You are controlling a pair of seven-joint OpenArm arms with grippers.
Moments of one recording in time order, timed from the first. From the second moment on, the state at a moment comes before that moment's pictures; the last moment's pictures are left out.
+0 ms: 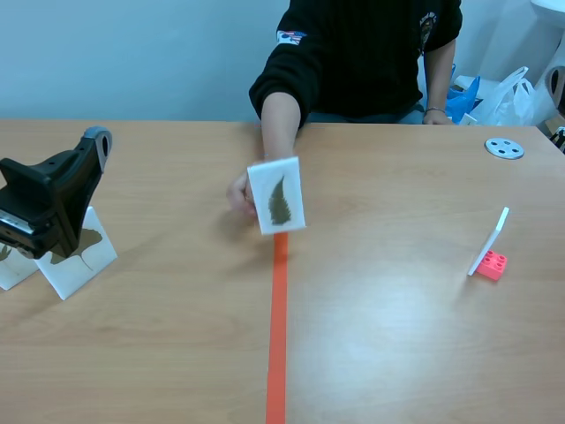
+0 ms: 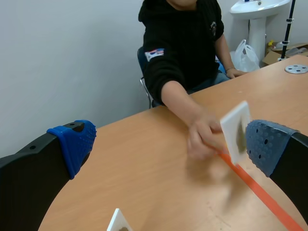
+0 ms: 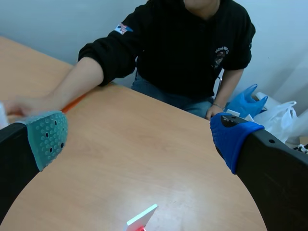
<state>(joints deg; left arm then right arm) 35.6 -23.2 -11.7 120.0 -11.0 -15.9 -12.6 -24.1 34.3 26.8 109.1 27.3 27.4 -1.1</state>
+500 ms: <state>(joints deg) 35.6 -23.2 -11.7 120.0 -11.0 -15.9 -12.6 -24.1 34.3 26.9 109.1 27.3 27.4 -1.3</state>
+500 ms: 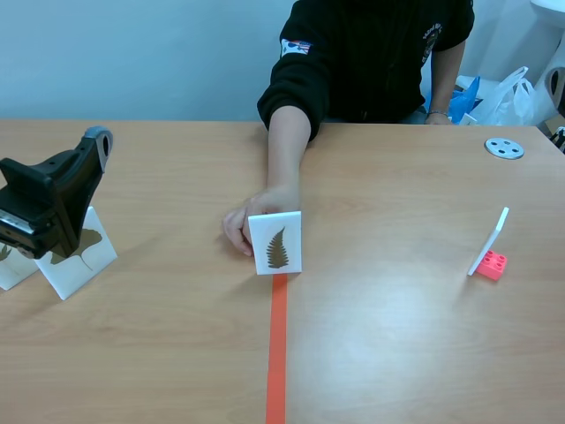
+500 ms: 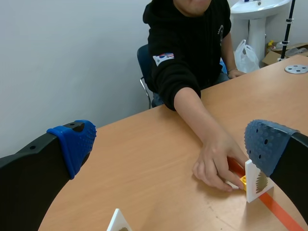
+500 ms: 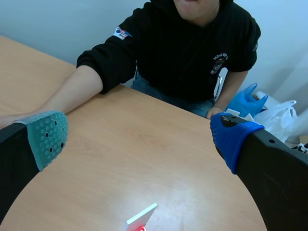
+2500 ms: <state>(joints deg) 35.6 -23.2 -11.7 120.0 -11.0 -15.9 -12.2 -20.0 34.3 23.4 107.1 23.5 27.3 -2.7</state>
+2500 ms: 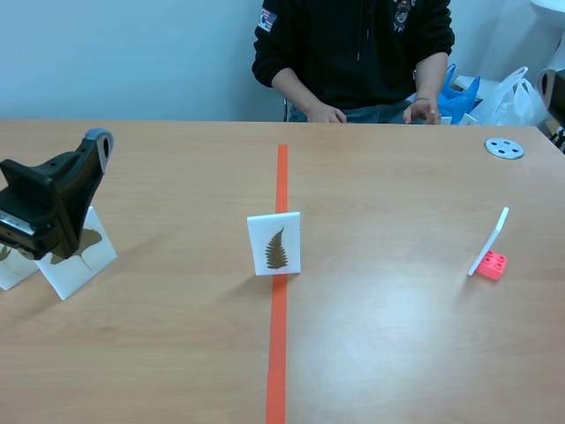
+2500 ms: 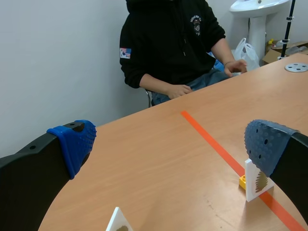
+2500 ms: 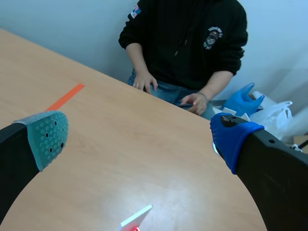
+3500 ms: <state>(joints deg) 35.6 -23.2 -11.7 120.0 -11.0 -15.9 -12.2 13.3 25.4 -24.9 67.5 9.3 37.6 -0.1</state>
